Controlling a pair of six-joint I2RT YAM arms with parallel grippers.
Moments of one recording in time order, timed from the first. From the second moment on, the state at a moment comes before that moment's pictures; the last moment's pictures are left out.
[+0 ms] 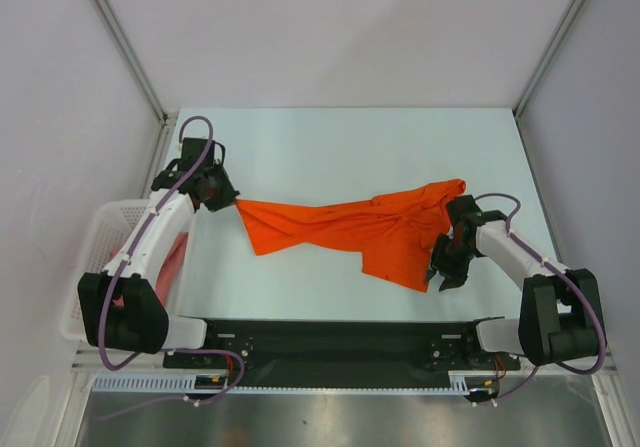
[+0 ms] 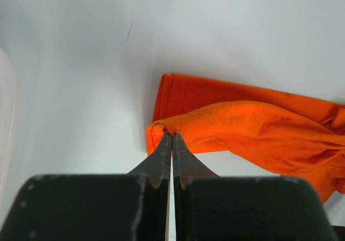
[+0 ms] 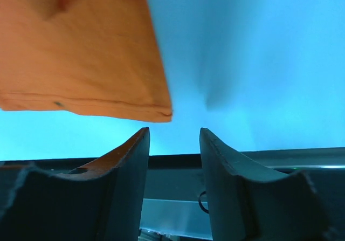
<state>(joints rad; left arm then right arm) -0.11 1.35 1.13 -0.72 -0.02 -0.57 0.16 1.31 0.73 -0.87 -0.16 0.57</state>
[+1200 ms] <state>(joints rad) -0.11 1.34 1.10 -0.70 0.01 -0.57 0.16 1.42 0.67 -0.77 -0.24 0.71</state>
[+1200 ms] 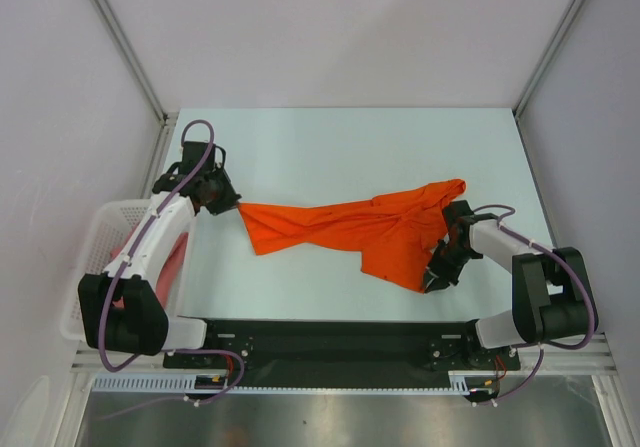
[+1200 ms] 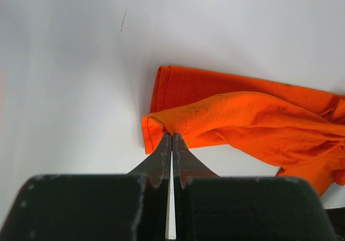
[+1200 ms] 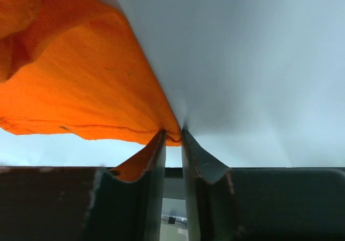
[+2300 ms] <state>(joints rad) -0.11 1.78 1.83 -0.56 0.12 -0.57 -0.14 1.85 1.99 -0.55 -0.17 0.68</state>
